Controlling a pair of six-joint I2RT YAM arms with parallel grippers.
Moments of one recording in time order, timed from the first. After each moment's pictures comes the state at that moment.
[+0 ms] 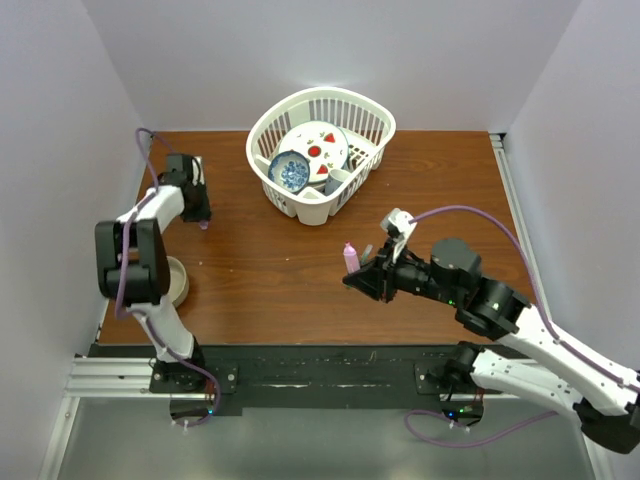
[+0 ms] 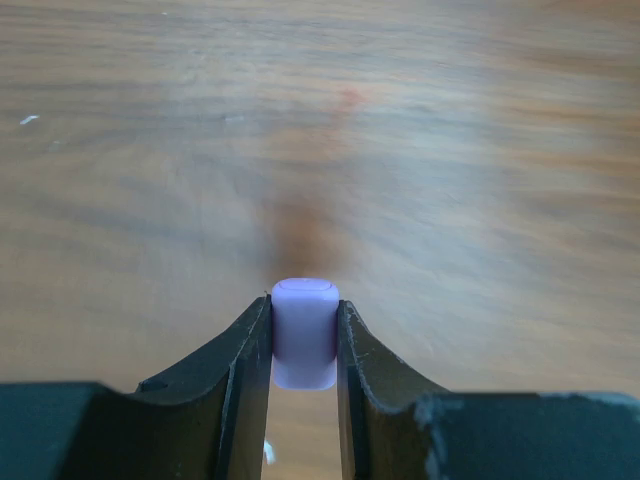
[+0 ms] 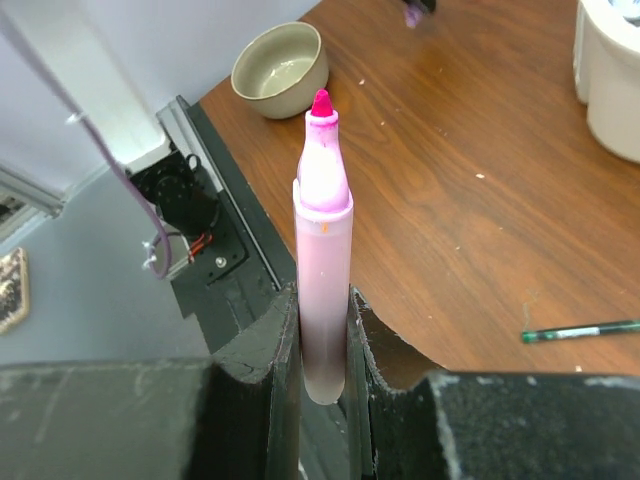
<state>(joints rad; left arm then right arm) 0.08 1.81 1.24 -0.44 -0.02 -0.10 0.92 0.75 0.84 -0.32 -0.20 0.35</state>
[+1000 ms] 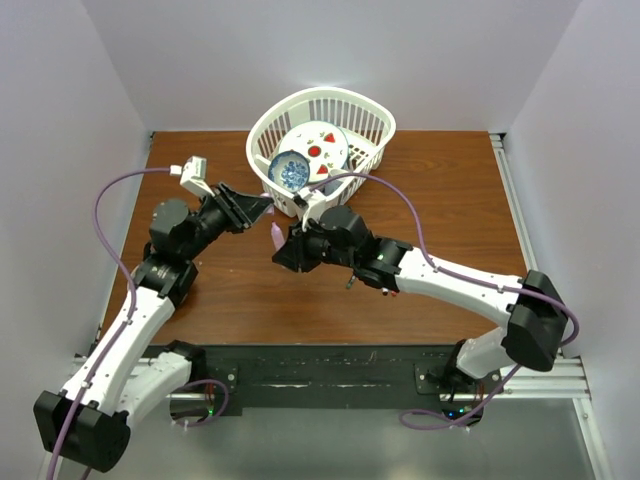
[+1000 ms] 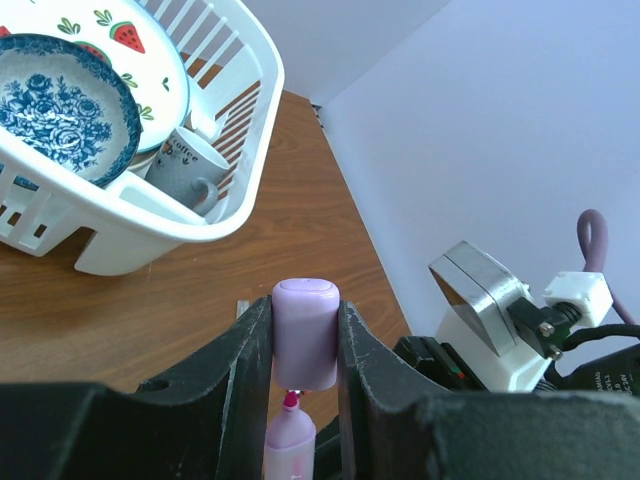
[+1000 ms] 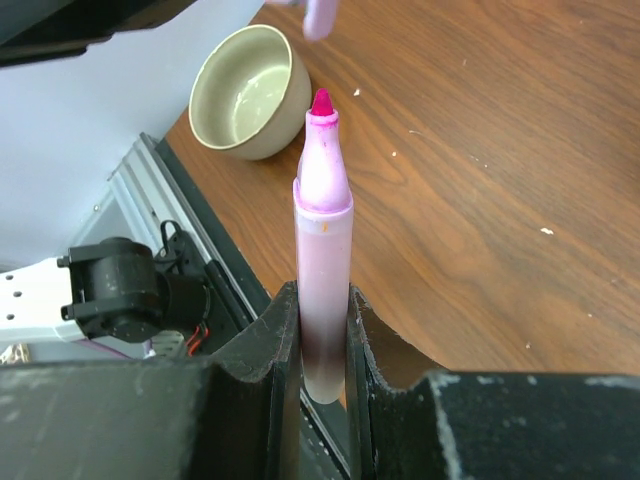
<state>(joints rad) -0.30 0.88 0.77 0.06 0.33 -0.81 1.00 1.46 1.12 -0.04 -0.09 0.52</state>
